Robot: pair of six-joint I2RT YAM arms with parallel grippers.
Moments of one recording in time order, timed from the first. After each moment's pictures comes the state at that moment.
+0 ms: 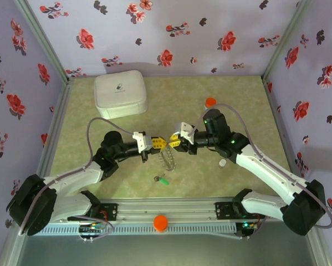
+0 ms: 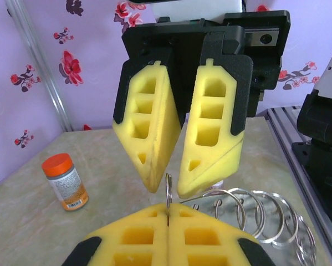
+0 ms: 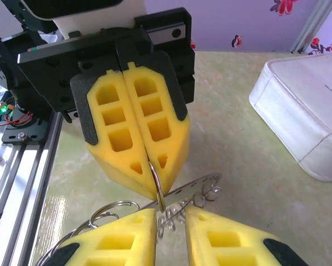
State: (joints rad) left arm -0.72 1.15 0.45 0.69 0.68 0.19; right arm 0.66 1.12 0.89 -0.32 -0.70 -0.52
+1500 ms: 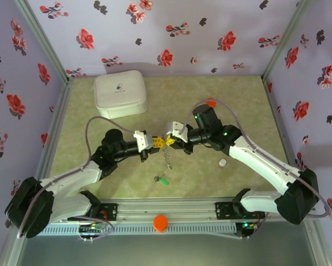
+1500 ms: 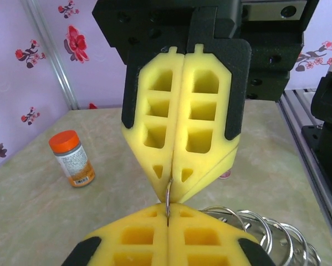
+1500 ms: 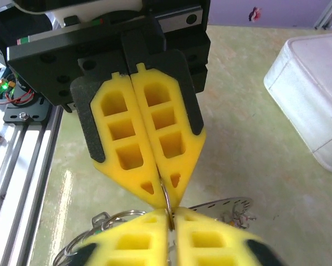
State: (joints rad) left arm -0.72 1.12 0.48 0.55 0.65 0.24; right arm 0.70 1.22 1.01 -0.45 -0.65 -0.58
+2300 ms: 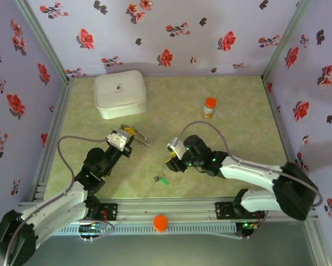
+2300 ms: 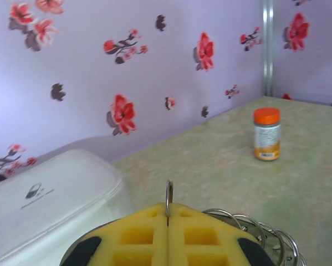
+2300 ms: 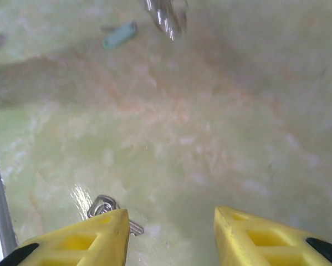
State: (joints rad) left arm -0.70 0.73 0.23 0.55 -0.15 0.18; right arm 0.91 1.29 0.58 -0.01 -0.24 0.04
